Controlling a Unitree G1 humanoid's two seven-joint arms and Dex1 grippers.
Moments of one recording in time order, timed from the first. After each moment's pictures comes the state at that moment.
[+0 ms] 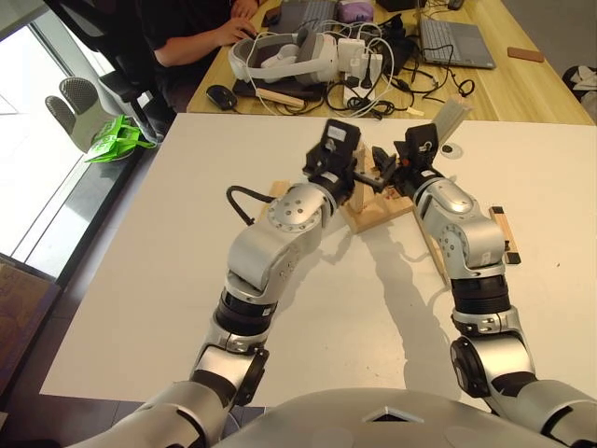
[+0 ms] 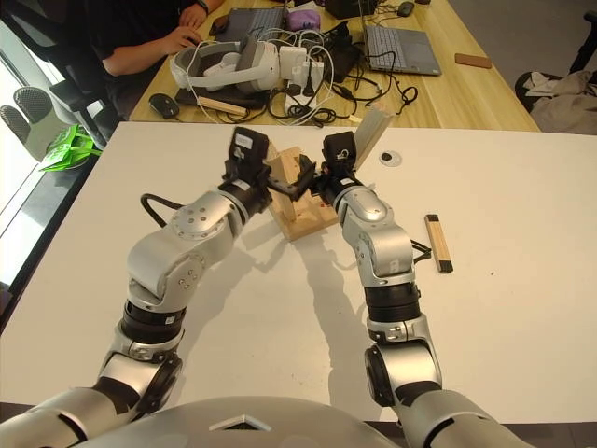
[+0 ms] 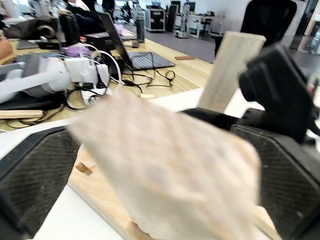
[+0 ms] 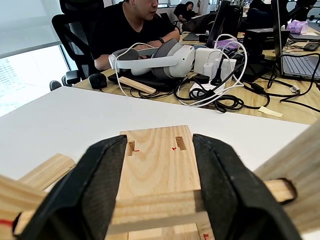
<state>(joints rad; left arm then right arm) -0.48 0.07 -0.22 -0.37 -0.33 0.84 0.07 -0.48 -0.08 0.04 0.00 0.19 0.62 0.15</state>
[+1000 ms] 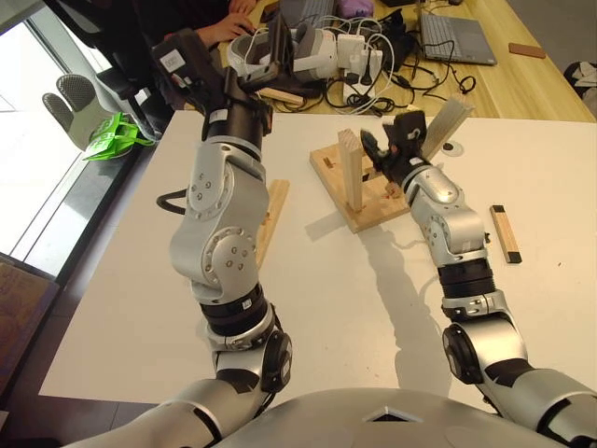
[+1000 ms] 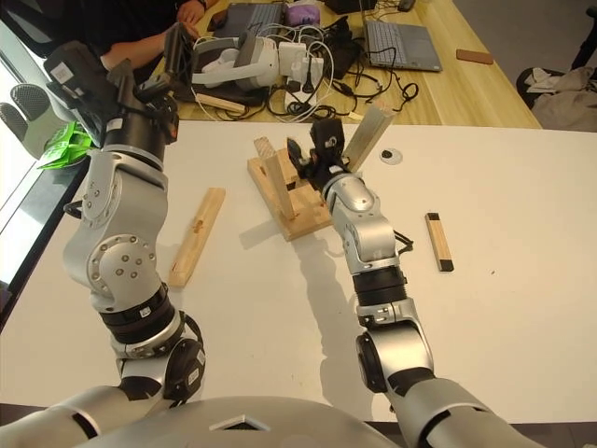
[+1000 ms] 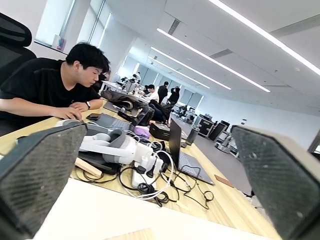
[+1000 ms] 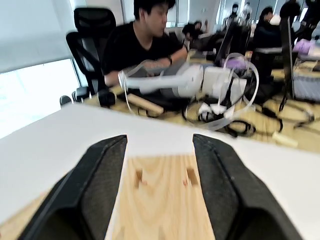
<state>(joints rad) -0.52 -0.09 0.17 -0.55 -0.41 0.68 0.24 -0.60 -0.01 0.05 0.15 0.17 0.33 0.20</state>
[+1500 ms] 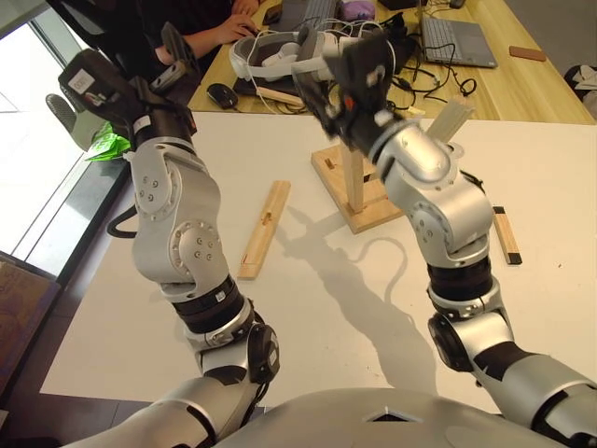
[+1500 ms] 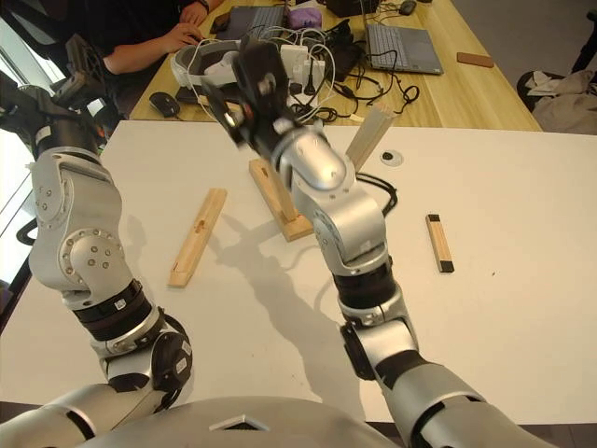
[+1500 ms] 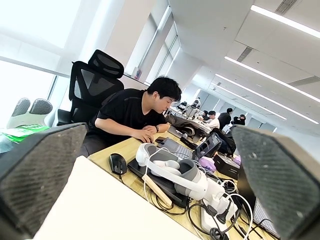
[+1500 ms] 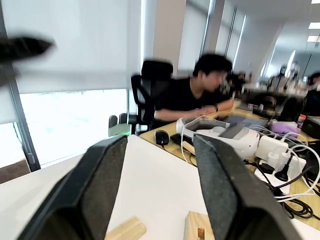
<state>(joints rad) -0.52 -0.02 0.36 -0.50 -0.32 0.60 0.35 -0.63 -0.01 0.24 -0.24 0.20 0.71 0.19</state>
